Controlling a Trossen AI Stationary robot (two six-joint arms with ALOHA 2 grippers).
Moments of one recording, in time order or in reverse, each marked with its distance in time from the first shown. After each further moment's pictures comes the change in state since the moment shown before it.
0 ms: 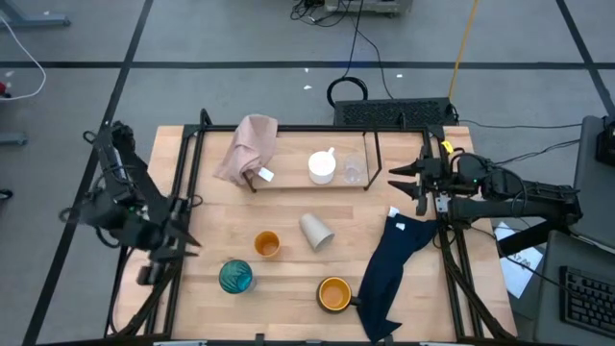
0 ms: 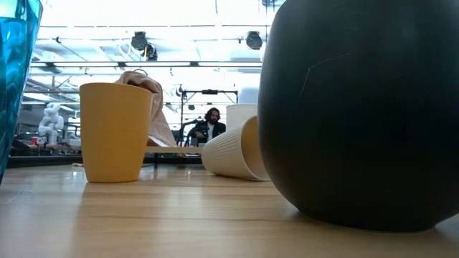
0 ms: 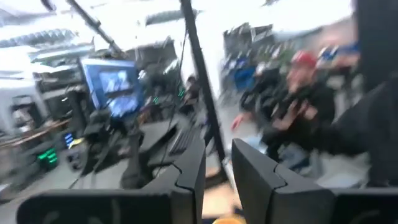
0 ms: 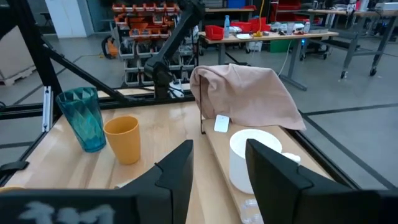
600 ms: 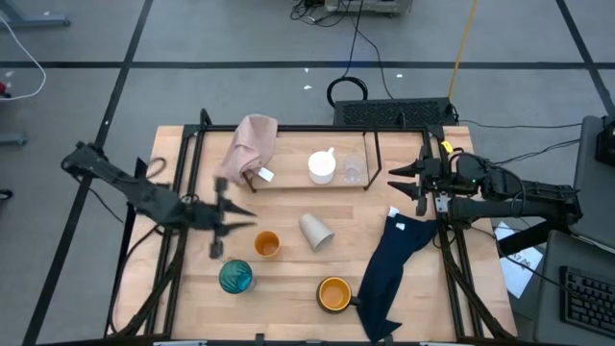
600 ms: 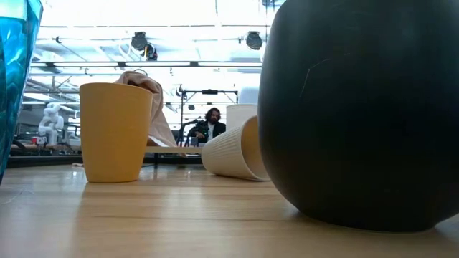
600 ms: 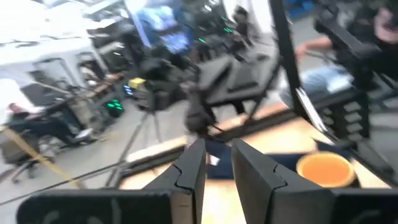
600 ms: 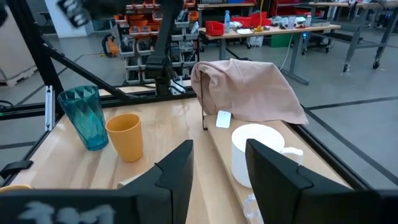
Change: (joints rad) left arm 0.550 0.067 -0.001 -0.199 0.277 -0.041; right arm 0.000 0.002 0.000 -0.014 -0.003 0.023
